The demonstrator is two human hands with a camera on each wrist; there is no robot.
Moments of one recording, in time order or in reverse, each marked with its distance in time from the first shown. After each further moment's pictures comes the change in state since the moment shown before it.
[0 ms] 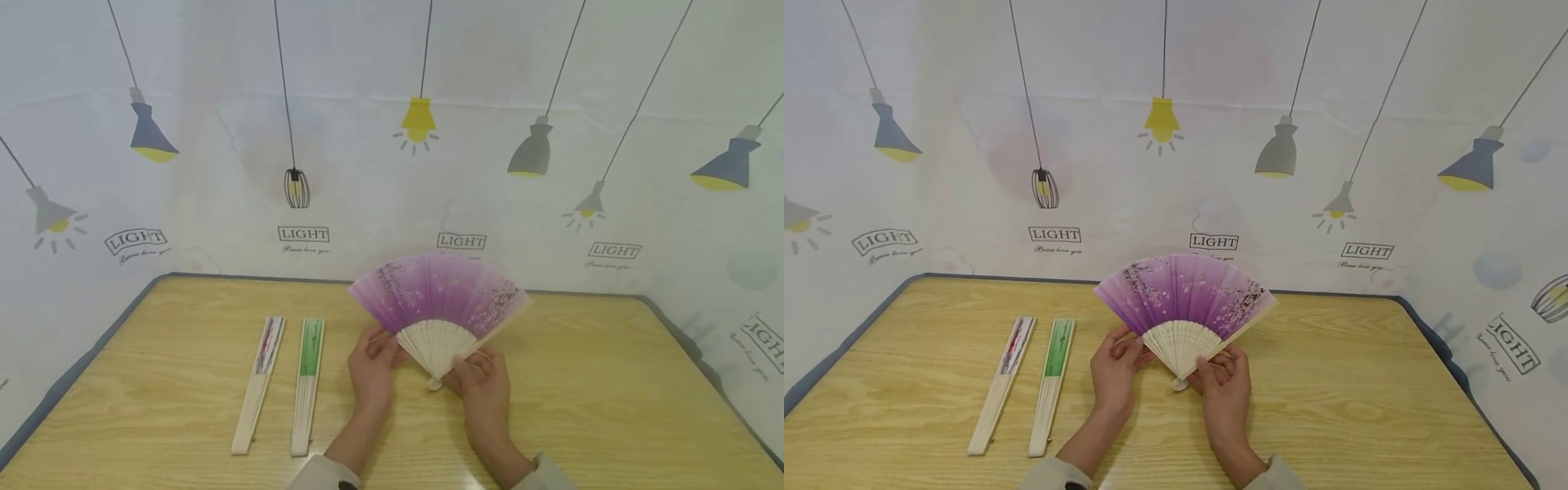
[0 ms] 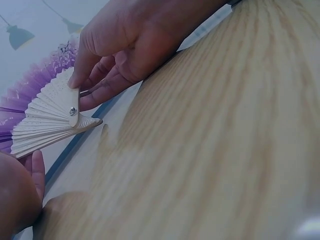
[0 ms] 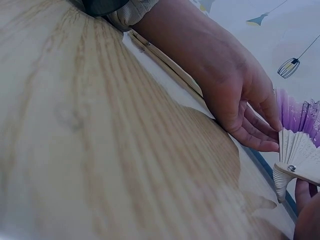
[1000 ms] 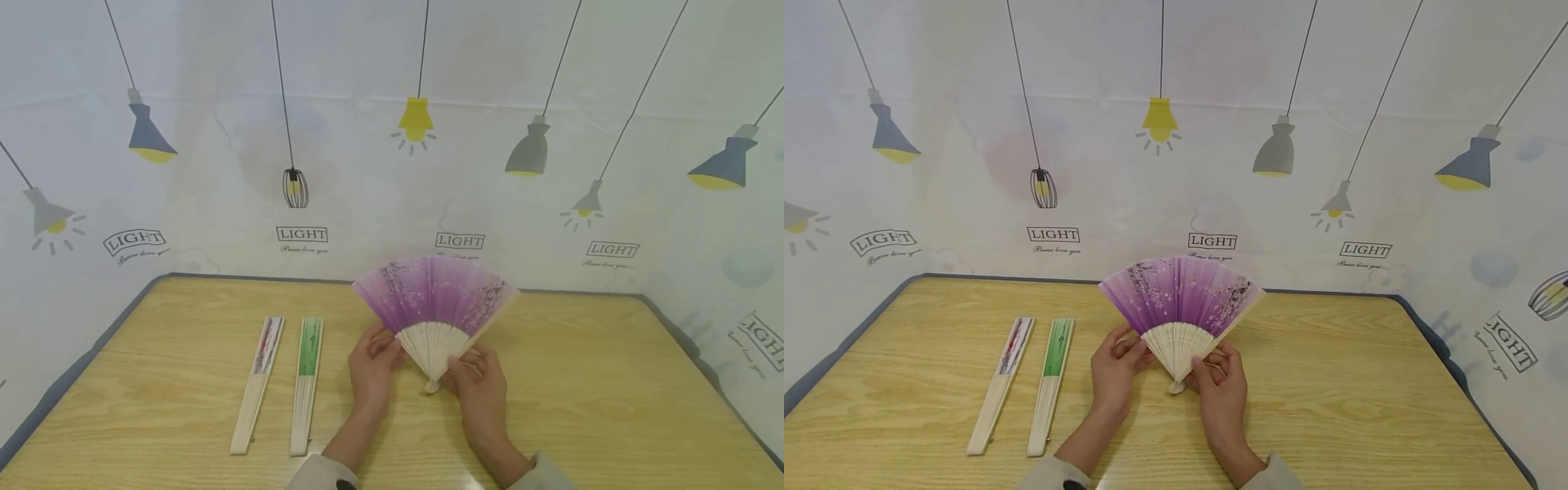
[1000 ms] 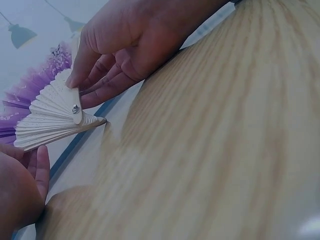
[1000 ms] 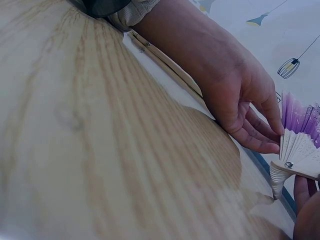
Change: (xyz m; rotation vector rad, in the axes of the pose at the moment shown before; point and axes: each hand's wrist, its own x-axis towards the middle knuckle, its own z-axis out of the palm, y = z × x) left_hand -0.001 0.002 -0.002 0.086 -0.076 -0.001; right_hand -0.001 0.000 -0.001 -0.011 -0.065 0.010
